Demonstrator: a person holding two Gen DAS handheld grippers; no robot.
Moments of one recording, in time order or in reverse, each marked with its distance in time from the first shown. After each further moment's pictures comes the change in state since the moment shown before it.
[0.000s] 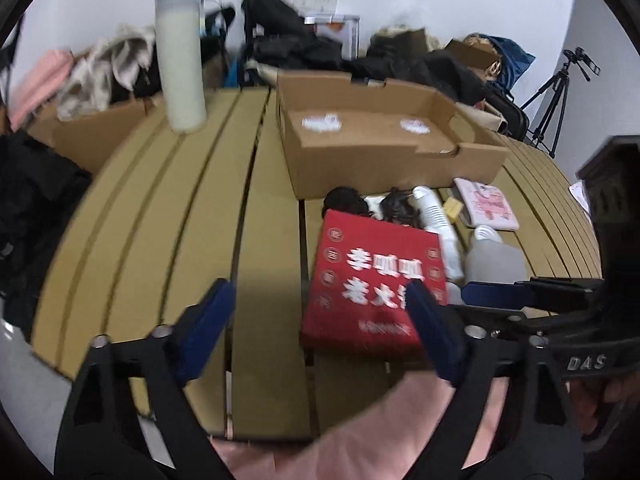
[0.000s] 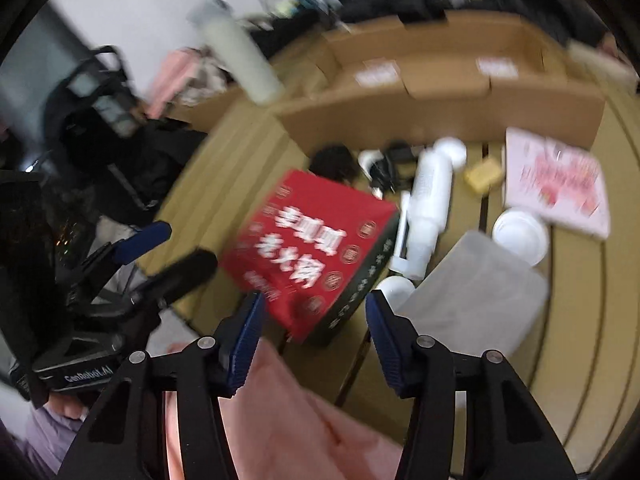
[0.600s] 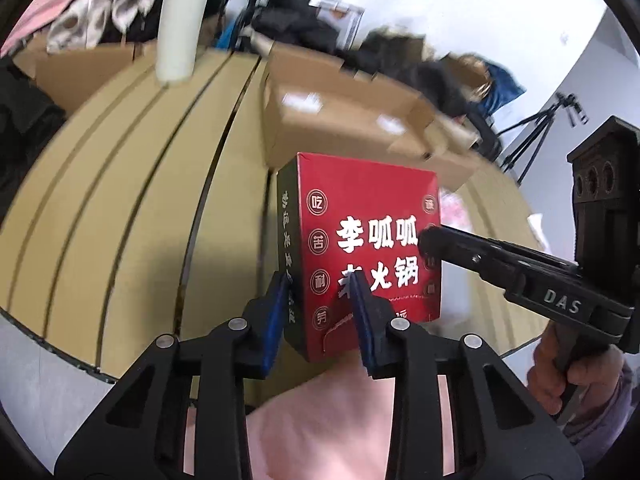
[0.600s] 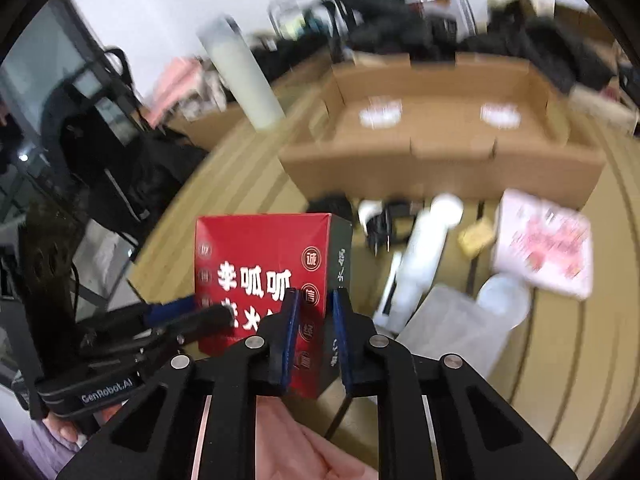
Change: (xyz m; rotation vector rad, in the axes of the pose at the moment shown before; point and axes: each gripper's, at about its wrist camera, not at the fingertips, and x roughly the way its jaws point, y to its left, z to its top) left arm -0.025 -0.003 -0.007 -0.162 0.028 -0.164; right arm -0.031 0.015 0.022 -0.091 -0.098 -0.049
